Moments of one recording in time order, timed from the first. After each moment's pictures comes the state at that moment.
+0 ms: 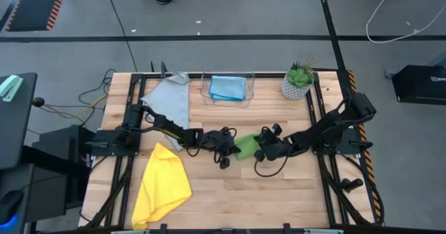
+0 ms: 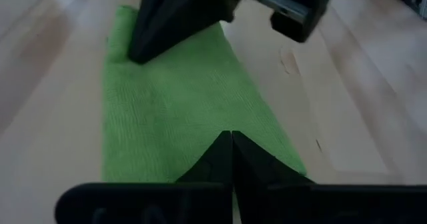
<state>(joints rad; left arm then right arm) -0.08 2.08 0.96 0.67 -0.02 -0.17 0.31 1.60 0.43 0.24 0.71 0.70</state>
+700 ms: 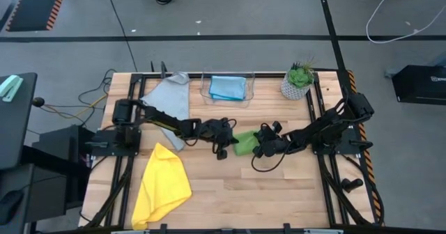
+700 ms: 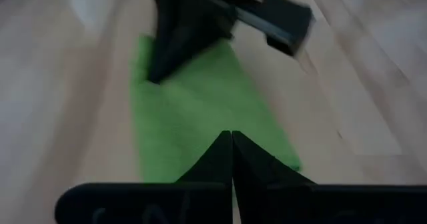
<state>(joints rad) -0.01 1.96 0.96 0.50 0.04 -0.01 0.25 1.62 0.43 0.24 0.71 0.70</state>
